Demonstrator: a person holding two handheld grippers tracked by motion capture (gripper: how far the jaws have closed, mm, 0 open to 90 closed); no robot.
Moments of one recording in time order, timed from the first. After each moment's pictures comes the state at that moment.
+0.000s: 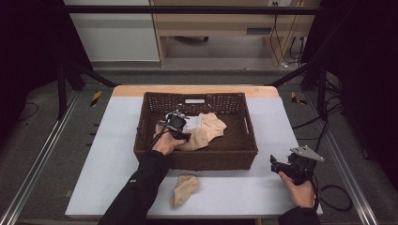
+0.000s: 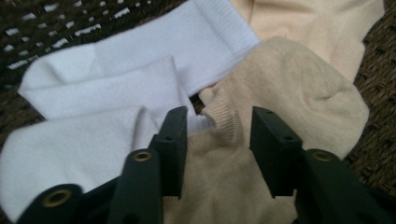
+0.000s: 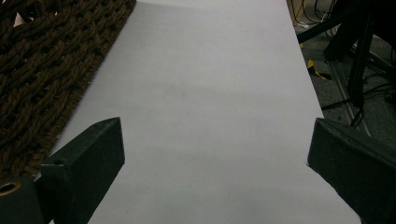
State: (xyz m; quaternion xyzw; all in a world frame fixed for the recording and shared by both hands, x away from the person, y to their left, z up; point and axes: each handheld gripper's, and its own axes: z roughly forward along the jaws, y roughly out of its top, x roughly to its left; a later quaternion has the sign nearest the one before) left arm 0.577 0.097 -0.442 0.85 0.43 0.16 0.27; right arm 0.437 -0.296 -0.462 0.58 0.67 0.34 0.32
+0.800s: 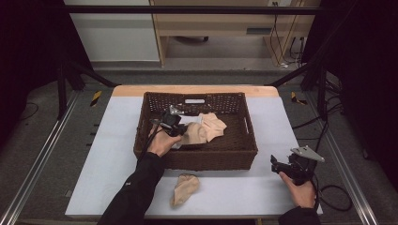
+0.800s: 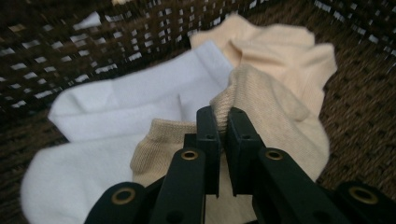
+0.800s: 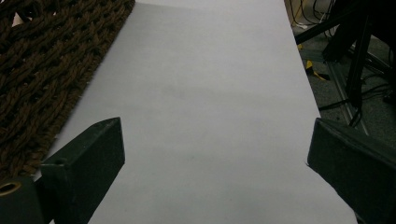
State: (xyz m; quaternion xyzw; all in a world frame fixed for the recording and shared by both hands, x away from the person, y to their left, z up) left arm 0.568 0.113 -0.420 0.81 0.42 0.18 0.36; right arm 0.436 -0.297 -0.461 0.58 0.67 0.34 0.33
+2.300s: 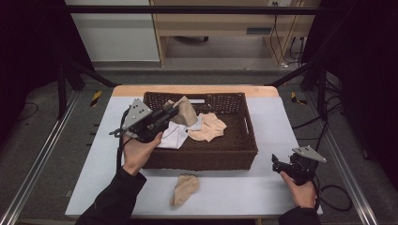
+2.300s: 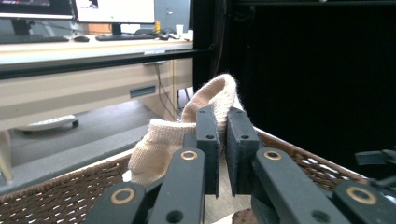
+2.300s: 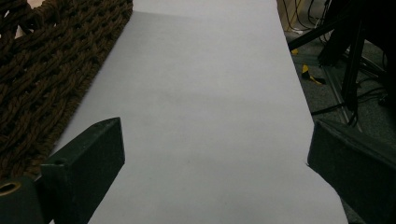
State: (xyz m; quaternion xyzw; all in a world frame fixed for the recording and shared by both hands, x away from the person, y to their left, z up) left arm 0.464 0.155 -0.307 0.68 0.30 0.26 0.61; right arm 0.434 -0.298 -0.458 0.58 0.66 0.34 0.34
